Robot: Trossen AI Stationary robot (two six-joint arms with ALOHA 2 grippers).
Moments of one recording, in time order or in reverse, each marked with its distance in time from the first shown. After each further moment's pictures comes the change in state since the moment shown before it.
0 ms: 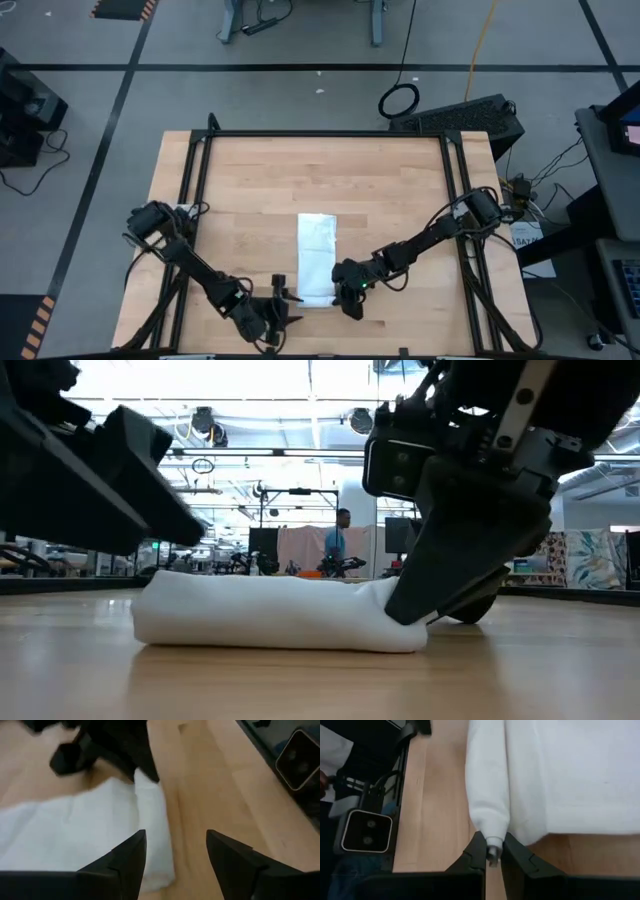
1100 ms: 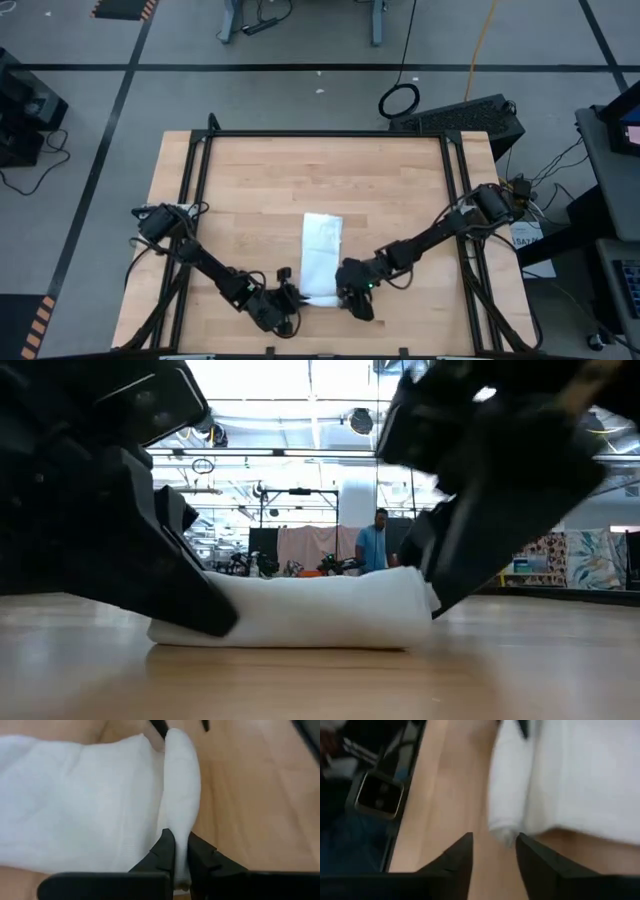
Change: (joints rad) left arm 0.080 0.081 0.012 -0.020 0.107 -0.241; right arm 0.009 -0.071 -0.006 -0.082 -0.057 -0.207
